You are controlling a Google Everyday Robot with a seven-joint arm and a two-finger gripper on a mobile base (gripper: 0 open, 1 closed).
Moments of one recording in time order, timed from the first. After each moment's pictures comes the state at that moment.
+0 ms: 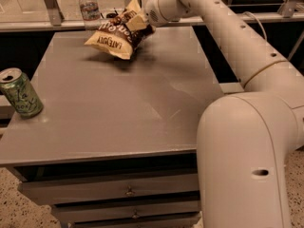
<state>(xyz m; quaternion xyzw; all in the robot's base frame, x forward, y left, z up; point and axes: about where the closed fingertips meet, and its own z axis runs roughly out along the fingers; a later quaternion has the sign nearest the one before) 0.841 0.028 0.933 -0.43 0.74 0.17 0.48</state>
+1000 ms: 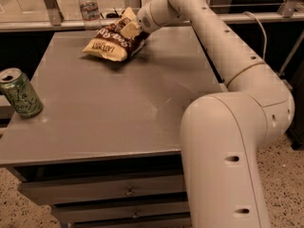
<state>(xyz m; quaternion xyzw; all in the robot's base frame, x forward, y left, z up) 0.844 0.056 0.900 -0.45 0.75 0.21 0.44</state>
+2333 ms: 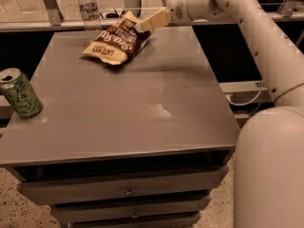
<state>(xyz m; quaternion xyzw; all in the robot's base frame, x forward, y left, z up) 0.808 -0.022 0.969 -0.42 0.69 0.24 0.53</state>
